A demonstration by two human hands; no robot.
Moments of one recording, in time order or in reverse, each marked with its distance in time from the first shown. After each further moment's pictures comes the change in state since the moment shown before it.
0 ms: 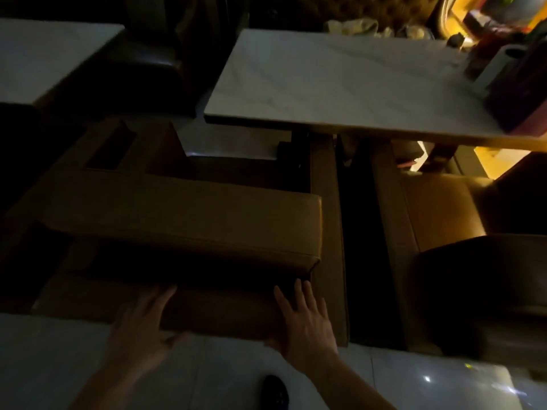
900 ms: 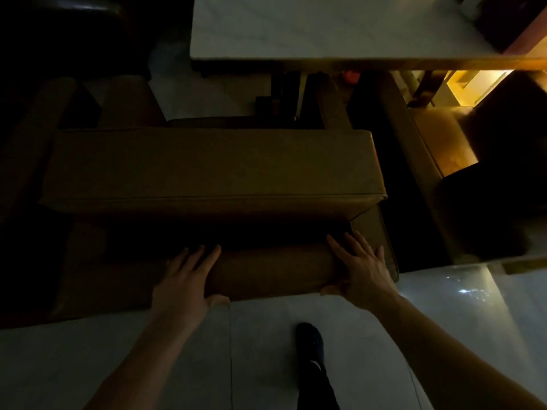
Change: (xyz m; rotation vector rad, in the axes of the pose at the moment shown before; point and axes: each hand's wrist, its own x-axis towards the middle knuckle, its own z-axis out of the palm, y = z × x) left_hand 0.062 -0.096 0.011 0.093 -0.047 0.371; right_hand 0.010 -0.051 0.037 -0.003 0.071 0.246
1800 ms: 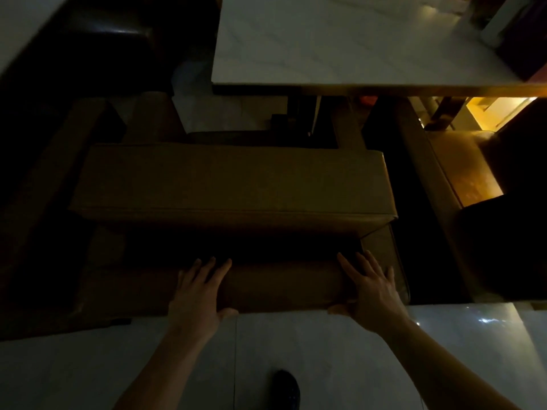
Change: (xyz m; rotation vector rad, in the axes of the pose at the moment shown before) left_hand 0.029 0.001 0.000 -0.049 0.026 -0.045; right_hand 0.028 0.004 -0.010 -0.010 0.025 0.000
